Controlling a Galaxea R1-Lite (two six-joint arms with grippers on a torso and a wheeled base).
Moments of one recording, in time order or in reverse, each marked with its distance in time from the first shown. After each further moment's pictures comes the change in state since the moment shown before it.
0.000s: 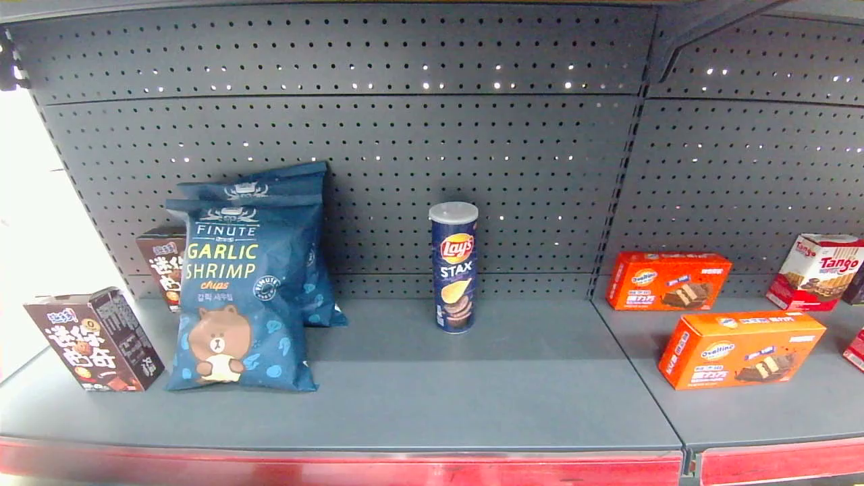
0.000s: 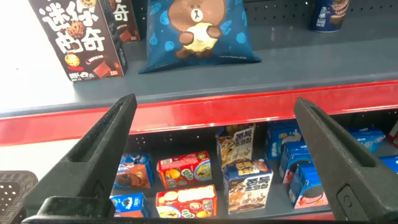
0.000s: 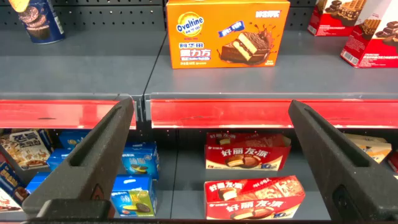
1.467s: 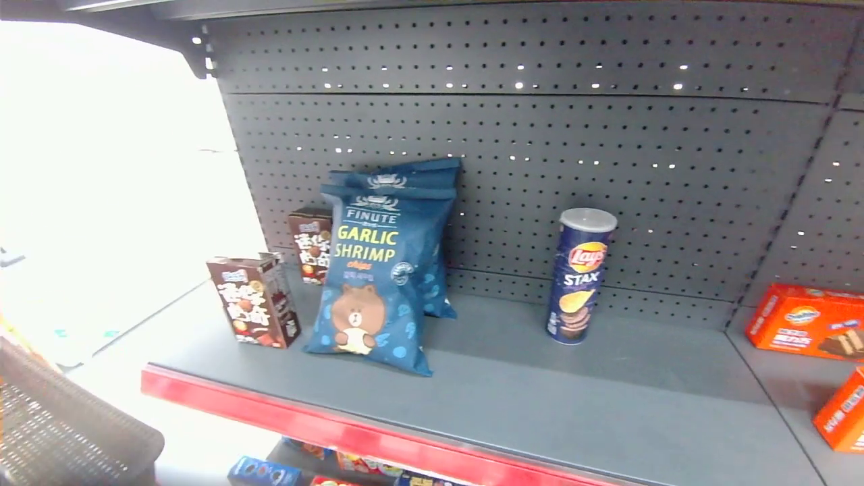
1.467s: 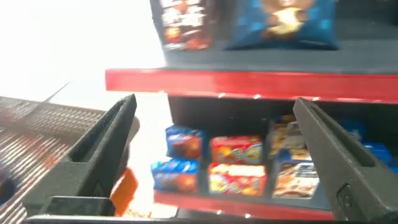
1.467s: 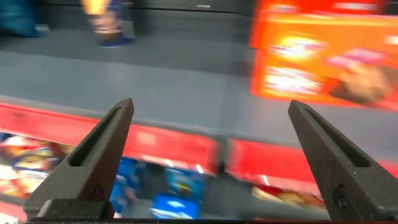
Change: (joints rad) left arm 0.000 0.000 0.000 0.000 0.020 -0.016; right arm 0.000 0.000 0.000 0.000 0.000 -0.001
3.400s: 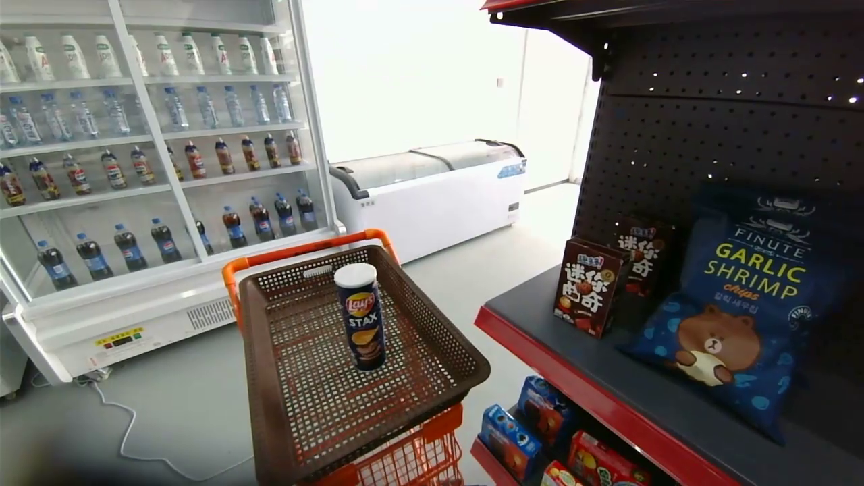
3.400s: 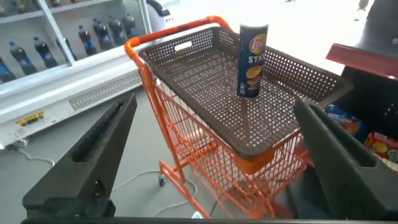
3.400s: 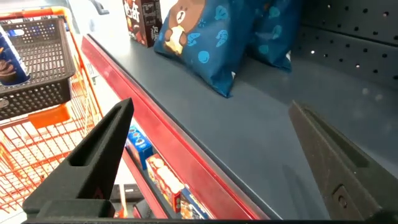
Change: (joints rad) left arm -0.003 0.366 -0.359 0.087 0.011 0.028; right arm 0.000 0.000 0.000 0.000 0.000 0.001
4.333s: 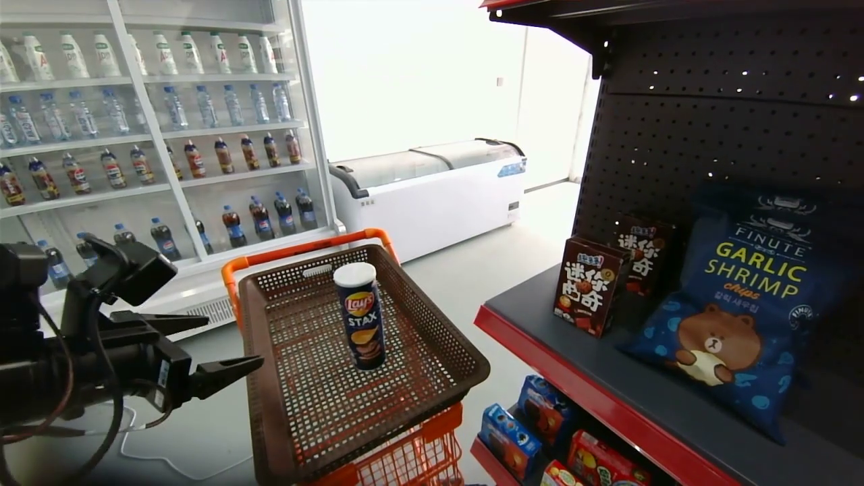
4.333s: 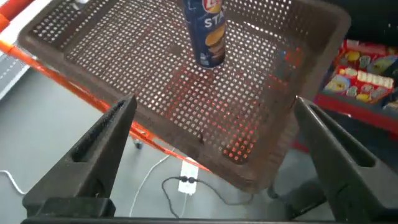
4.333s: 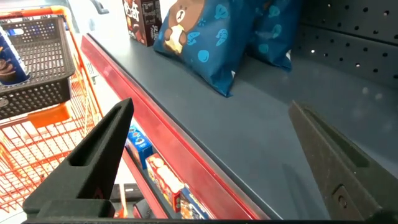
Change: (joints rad) left arm 0.056 1.041 -0.267 -0.294 -0.374 0.272; right arm 0.000 0.000 0.000 0.000 0.000 0.000
